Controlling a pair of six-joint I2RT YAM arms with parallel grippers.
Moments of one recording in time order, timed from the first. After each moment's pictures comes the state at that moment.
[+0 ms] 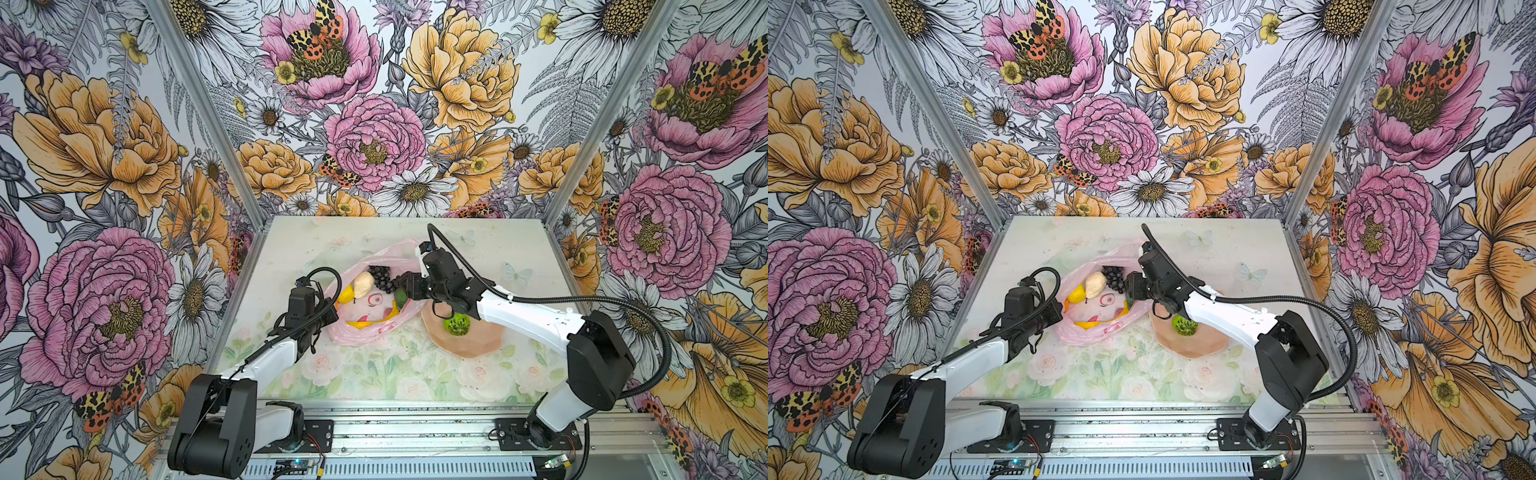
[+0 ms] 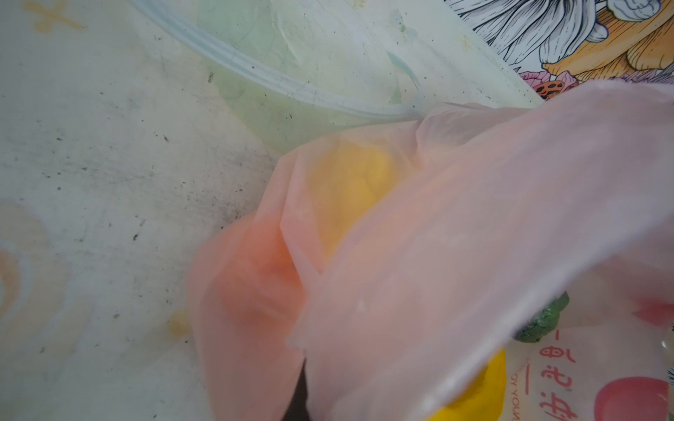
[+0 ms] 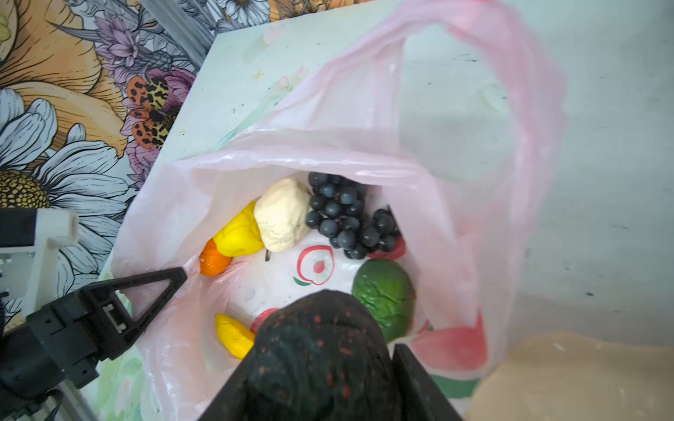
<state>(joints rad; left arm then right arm) -0.15 1.22 0.45 0.03 0.11 -0.56 0.68 1.57 1.12 -0.25 -0.01 0.55</state>
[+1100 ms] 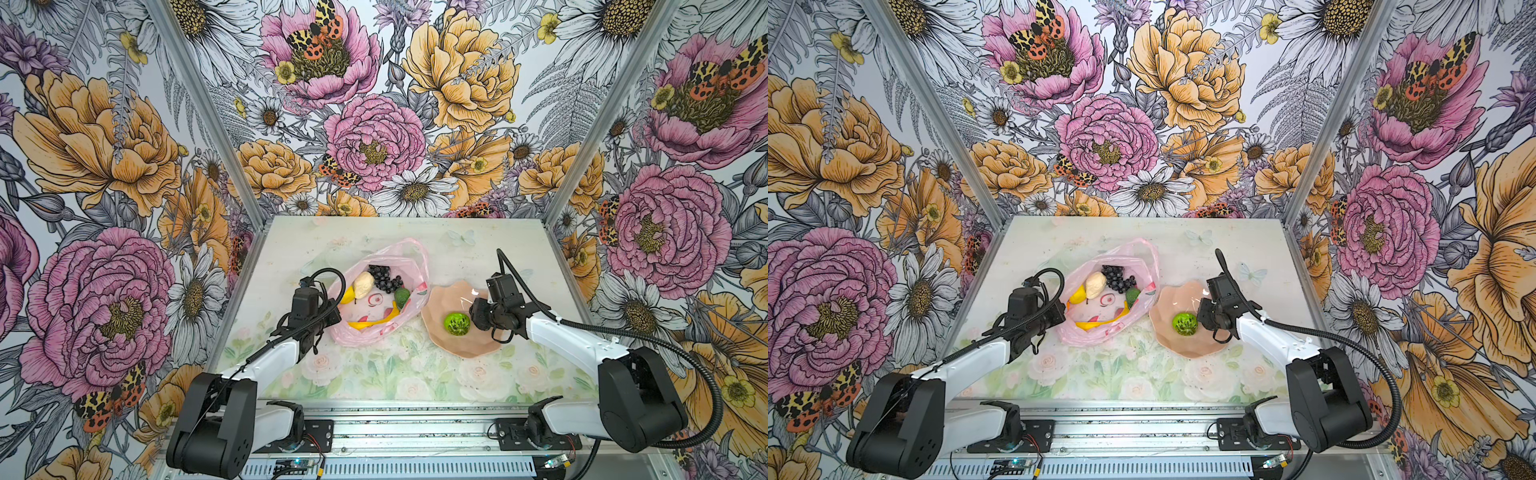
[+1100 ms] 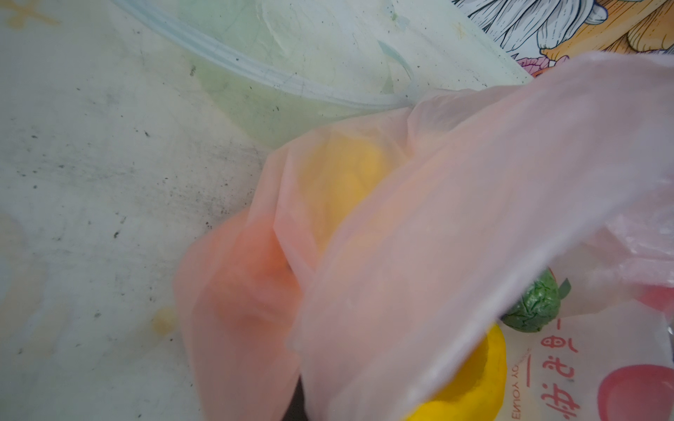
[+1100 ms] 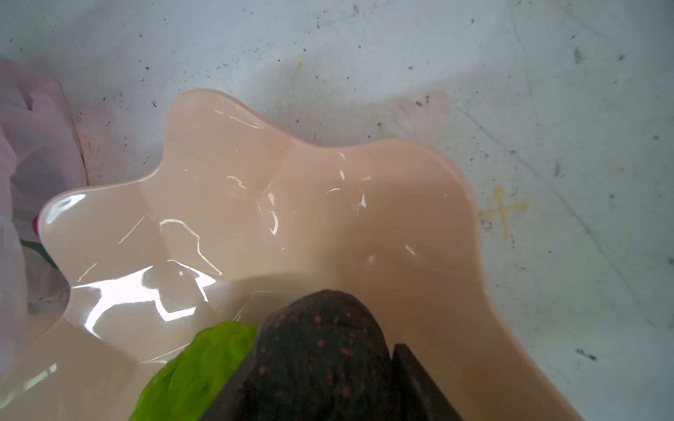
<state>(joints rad) -0.18 1.22 0.45 0.03 0.09 -0.55 0.31 1.34 0.71 -0.39 0.00 0.54</state>
